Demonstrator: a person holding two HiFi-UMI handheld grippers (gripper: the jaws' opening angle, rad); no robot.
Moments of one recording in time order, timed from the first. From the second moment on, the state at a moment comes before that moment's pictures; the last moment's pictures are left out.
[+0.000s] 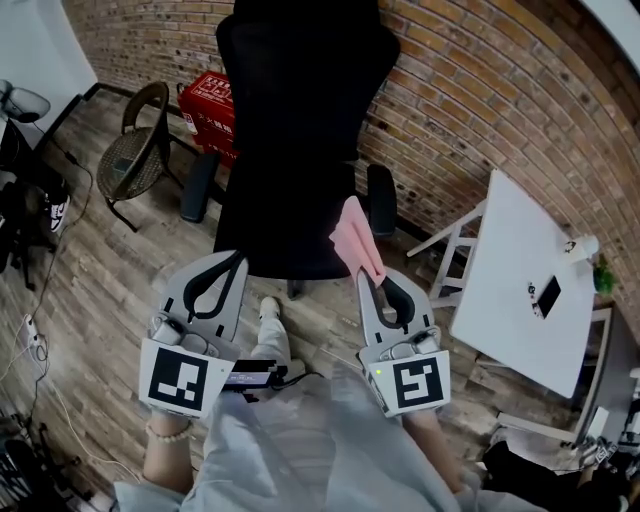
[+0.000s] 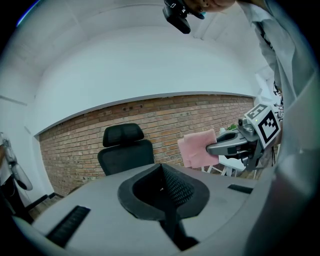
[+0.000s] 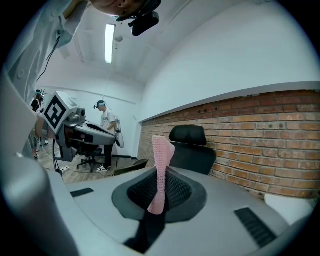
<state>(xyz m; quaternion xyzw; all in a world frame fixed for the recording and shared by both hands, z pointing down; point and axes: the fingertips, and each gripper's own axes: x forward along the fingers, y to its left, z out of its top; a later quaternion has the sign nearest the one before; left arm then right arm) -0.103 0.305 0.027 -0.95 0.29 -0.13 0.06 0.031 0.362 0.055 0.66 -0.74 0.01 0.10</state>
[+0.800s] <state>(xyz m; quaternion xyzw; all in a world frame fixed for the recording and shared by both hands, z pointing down) -0.080 0.096 0.032 -0.96 0.24 -0.13 0.06 0.044 0.158 0.053 0.68 -0.72 0.01 0.11</state>
